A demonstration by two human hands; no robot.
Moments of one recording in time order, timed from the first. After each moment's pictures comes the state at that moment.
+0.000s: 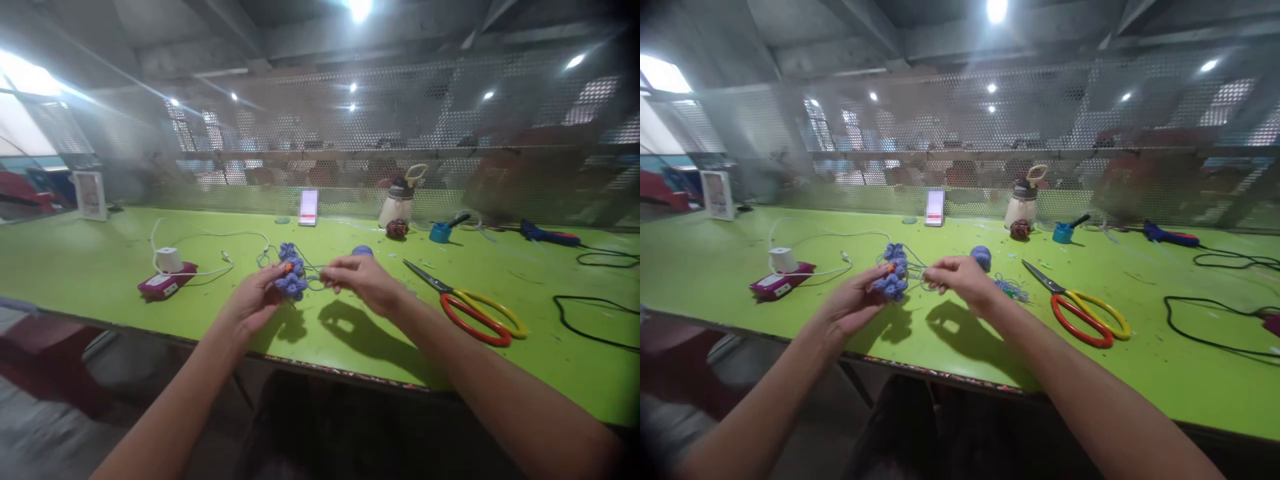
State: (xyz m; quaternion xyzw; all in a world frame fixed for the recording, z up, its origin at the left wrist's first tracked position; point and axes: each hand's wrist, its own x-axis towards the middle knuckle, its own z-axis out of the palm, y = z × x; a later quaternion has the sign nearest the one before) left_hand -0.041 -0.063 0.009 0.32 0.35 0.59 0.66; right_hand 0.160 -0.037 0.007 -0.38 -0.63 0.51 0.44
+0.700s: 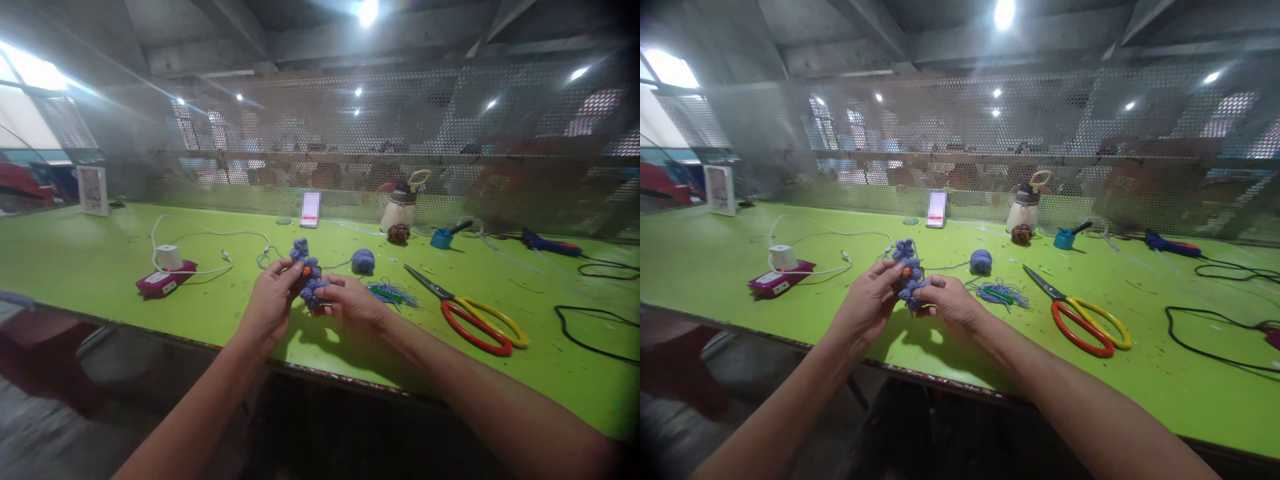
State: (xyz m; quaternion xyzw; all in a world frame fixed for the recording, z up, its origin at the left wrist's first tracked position) left_hand -0.005 -0.073 0.011 0.33 0.33 0.67 0.58; right_hand 0.132 -0.056 -0.009 -0.30 -0.49 0.69 0.43
